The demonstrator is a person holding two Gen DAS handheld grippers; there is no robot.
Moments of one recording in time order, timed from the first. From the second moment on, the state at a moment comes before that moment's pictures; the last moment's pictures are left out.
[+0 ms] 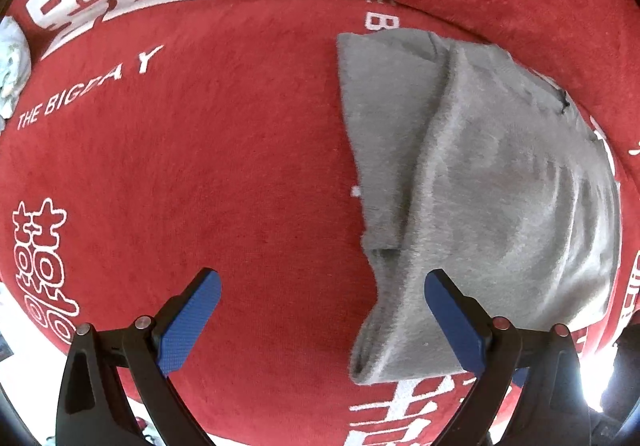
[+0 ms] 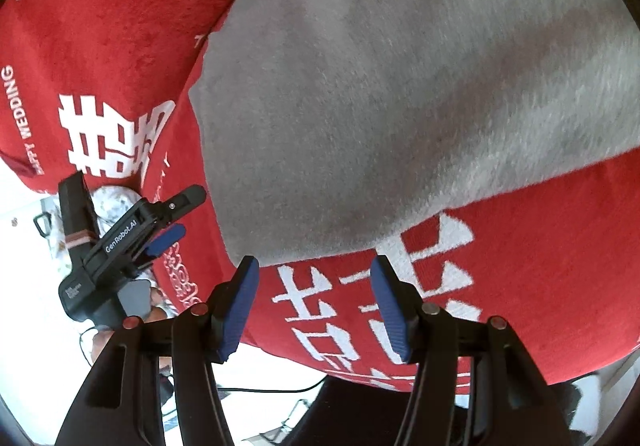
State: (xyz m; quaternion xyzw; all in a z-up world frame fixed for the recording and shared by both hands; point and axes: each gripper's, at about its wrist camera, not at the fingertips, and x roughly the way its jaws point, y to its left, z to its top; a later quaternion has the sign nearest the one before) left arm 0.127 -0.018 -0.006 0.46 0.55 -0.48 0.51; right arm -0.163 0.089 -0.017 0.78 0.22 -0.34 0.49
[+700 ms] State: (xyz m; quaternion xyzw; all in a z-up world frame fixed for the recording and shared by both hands) left arm 0.162 -0.033 -0.030 0.34 0.68 -0.53 0.39; right arm -0.134 0.087 -0.064 0.85 0.00 -0.32 0.43
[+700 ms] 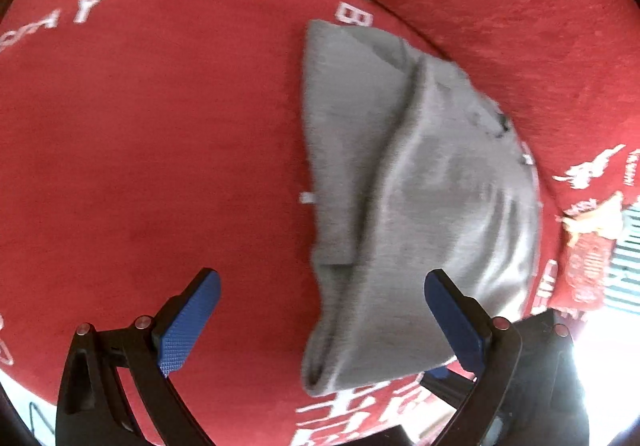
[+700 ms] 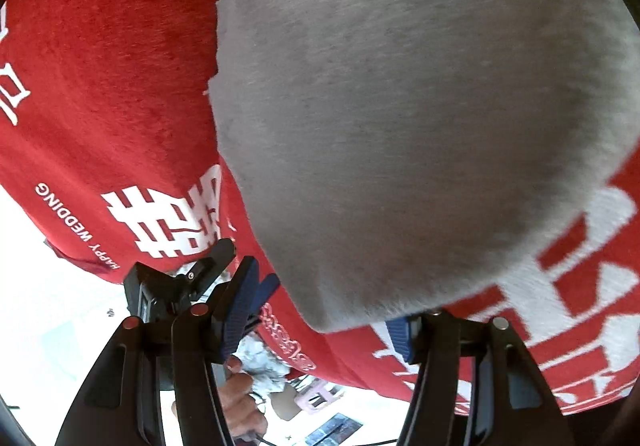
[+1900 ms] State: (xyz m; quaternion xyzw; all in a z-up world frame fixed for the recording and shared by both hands) left arm 0.071 -0.092 -0.042 0.40 0.65 -0.57 0.30; right arm -0.219 0.051 0.030 0.72 0.21 -0.38 0.54
